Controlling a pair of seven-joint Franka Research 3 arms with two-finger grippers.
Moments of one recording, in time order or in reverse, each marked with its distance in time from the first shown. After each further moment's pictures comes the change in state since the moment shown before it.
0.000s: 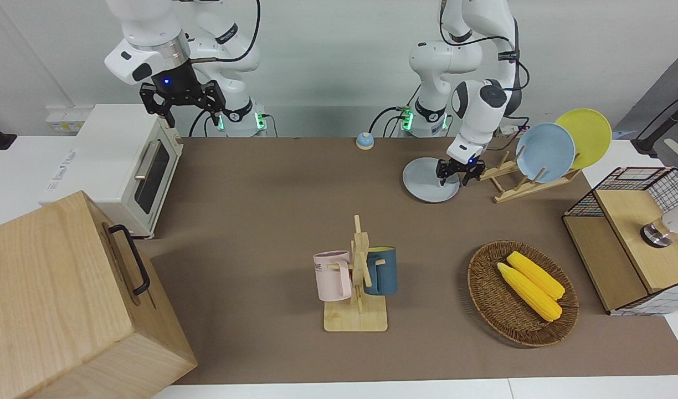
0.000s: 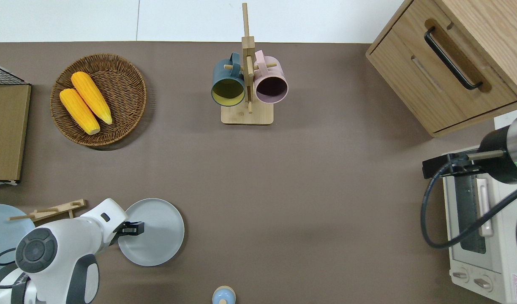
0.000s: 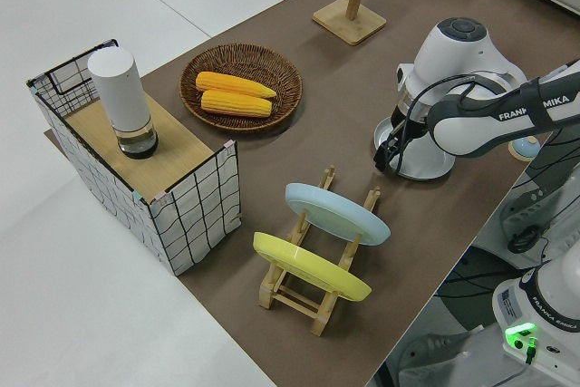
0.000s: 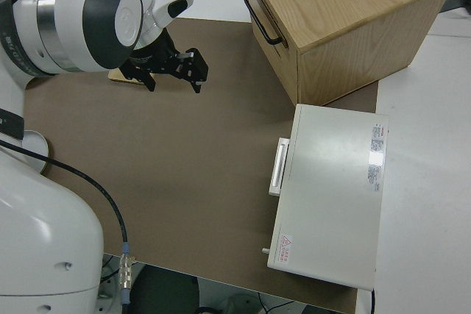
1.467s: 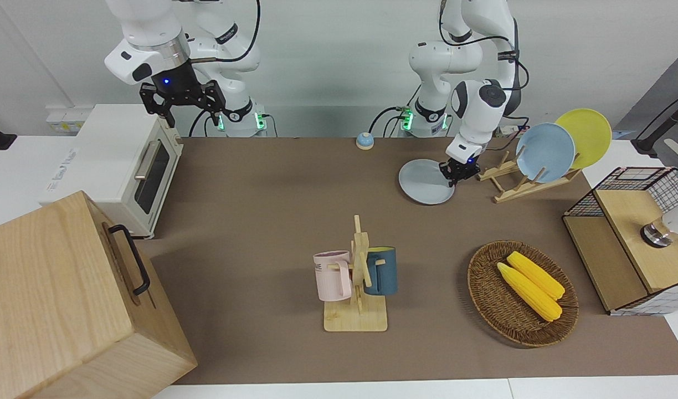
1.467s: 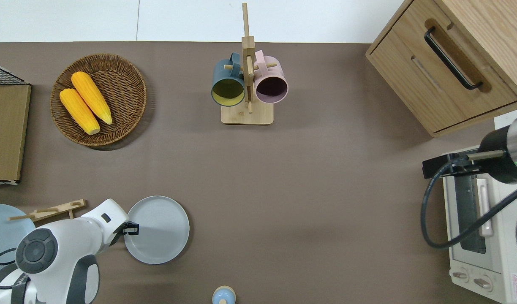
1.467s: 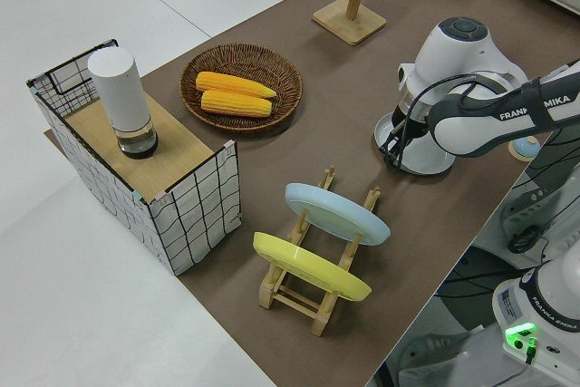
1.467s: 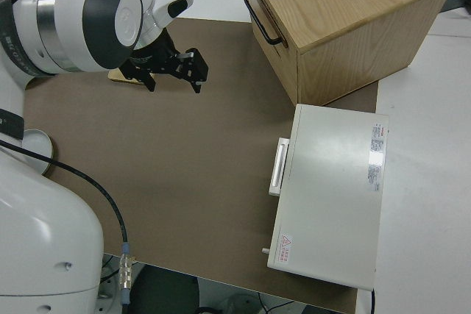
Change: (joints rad) left arm -0.003 -0.006 0.000 -0.001 0.000 -0.004 0.009; right arm 0.000 0.000 0.000 0.000 0.000 0.000 0.000
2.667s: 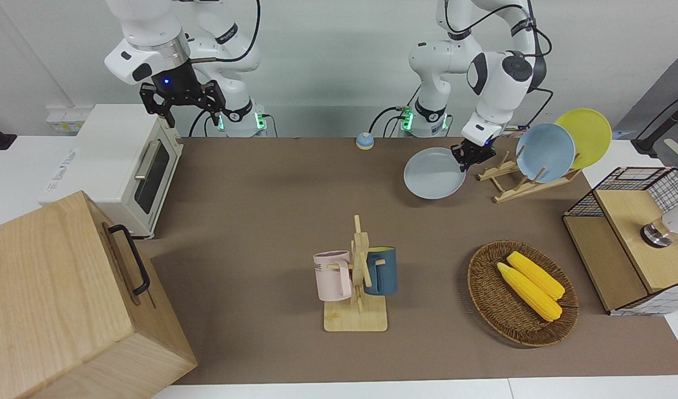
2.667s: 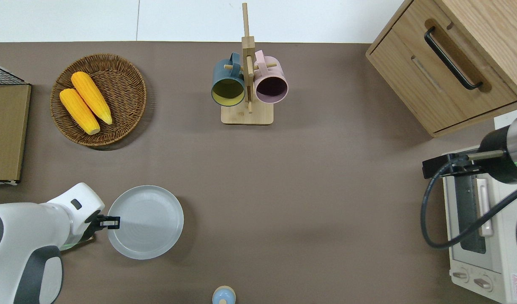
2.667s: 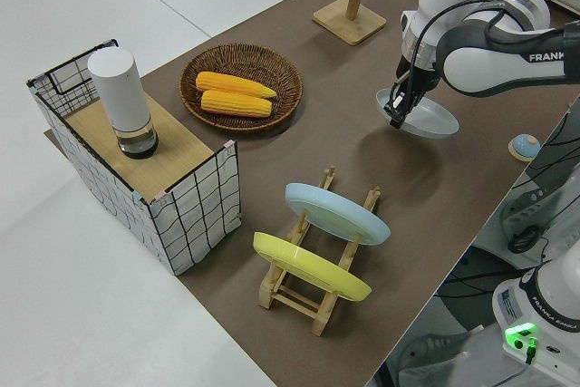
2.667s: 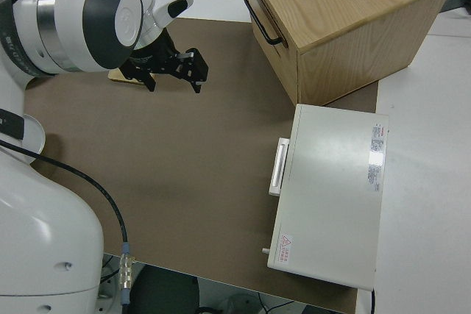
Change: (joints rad) left arm 0.002 -0.104 0.015 0.231 -0.001 -0.383 -0.009; right arm 0.000 0.000 0.000 0.000 0.000 0.000 0.000
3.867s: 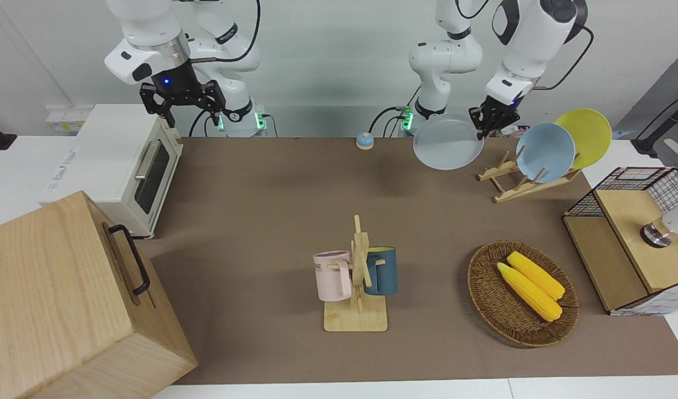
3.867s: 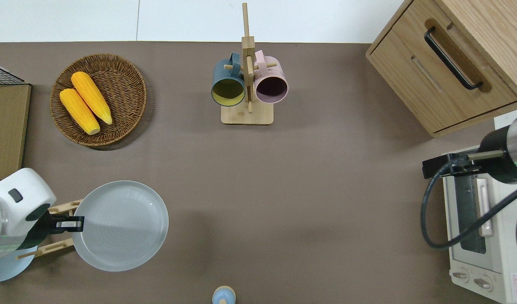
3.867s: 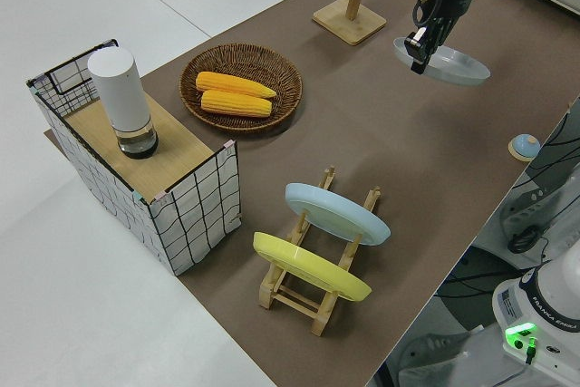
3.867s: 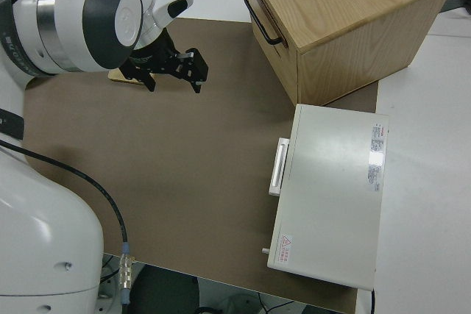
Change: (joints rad) left arm 0.002 -0.033 0.013 0.342 0.000 -0.417 -0.002; right arm 0.000 0.000 0.000 0.000 0.000 0.000 0.000
